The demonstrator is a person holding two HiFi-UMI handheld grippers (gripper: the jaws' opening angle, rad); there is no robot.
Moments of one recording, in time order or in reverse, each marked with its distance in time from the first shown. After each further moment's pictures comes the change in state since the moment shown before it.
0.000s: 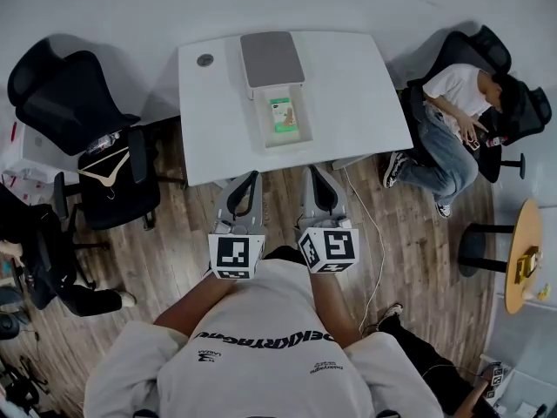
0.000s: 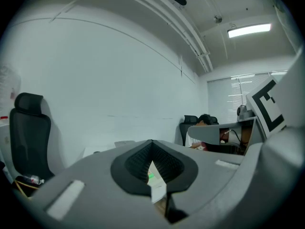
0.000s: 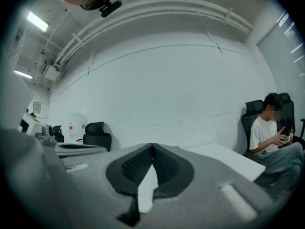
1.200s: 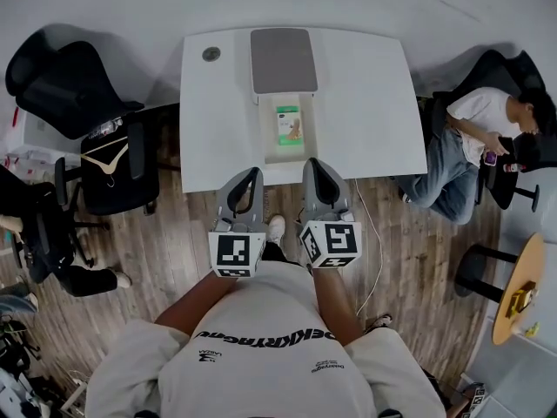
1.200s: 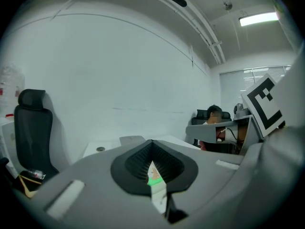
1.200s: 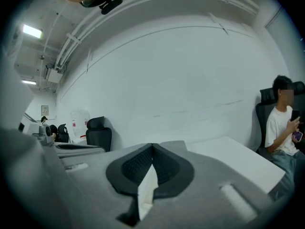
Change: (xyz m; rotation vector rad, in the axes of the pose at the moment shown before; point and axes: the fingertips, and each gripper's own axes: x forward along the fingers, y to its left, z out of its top) left arm 0.092 0.022 -0.023 -0.018 0.070 0.119; right arm 0.101 -0.054 -0.022 0.021 0.098 0.111
